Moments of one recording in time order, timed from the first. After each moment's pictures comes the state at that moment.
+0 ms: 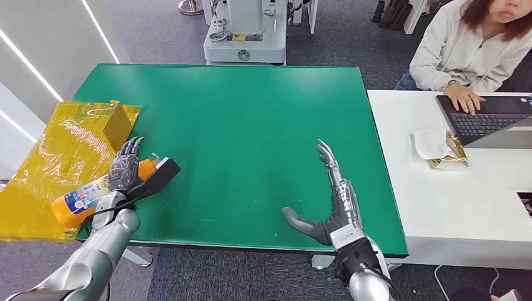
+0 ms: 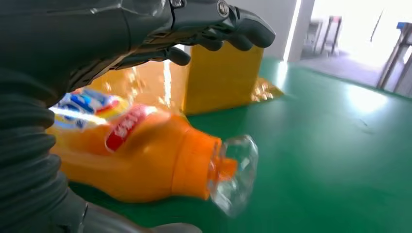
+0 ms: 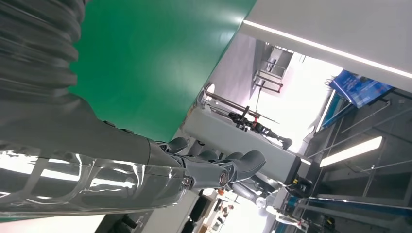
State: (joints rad) left arm -0.64 0.06 -0.03 -0.28 -0.88 0.50 -0.40; right arm -0.06 0.01 0.43 -1.67 0.29 -0.15 -0.42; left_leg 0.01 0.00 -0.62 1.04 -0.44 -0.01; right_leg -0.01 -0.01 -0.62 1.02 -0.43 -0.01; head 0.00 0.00
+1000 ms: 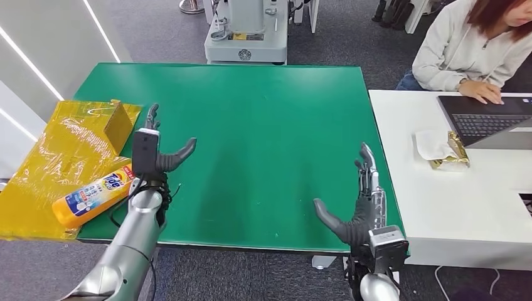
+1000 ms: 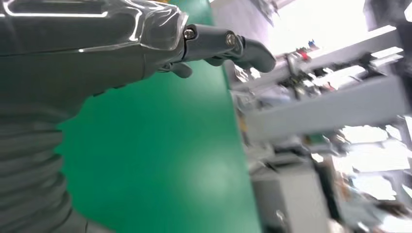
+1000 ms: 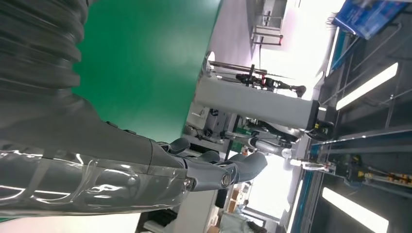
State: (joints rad) left arm -0.58 -0.17 0.00 -0.61 -0.24 0.23 -0.68; right arm -0.01 0.01 0.36 -1.65 0.11 -0.29 -0.52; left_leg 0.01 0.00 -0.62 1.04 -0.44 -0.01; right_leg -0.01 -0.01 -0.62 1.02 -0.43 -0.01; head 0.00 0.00
